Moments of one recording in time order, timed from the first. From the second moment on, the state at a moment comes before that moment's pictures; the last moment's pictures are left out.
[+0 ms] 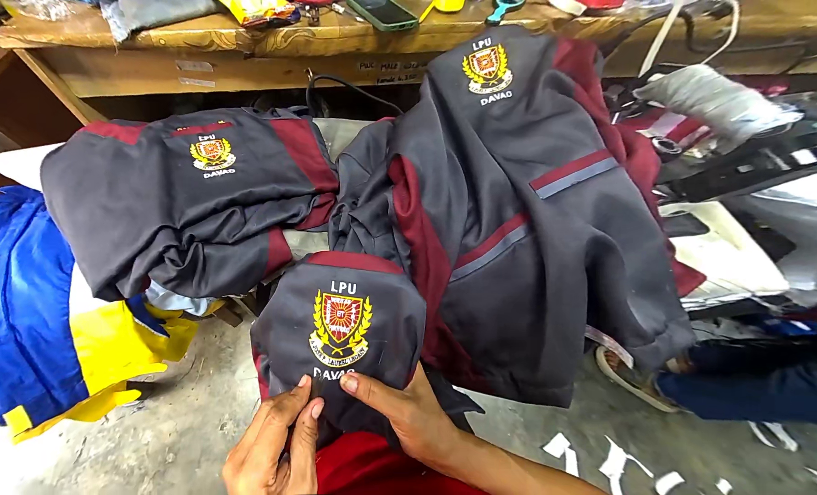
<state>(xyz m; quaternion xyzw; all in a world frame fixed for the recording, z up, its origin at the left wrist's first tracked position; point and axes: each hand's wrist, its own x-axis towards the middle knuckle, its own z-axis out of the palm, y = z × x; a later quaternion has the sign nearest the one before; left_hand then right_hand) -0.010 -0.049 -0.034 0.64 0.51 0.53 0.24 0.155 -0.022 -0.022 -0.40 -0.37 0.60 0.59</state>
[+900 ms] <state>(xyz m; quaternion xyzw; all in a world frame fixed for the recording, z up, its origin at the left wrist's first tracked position) -0.019 -0.048 -0.028 0.61 0.54 0.53 0.24 0.154 -0.020 -0.020 -0.40 -0.36 0.60 0.59</state>
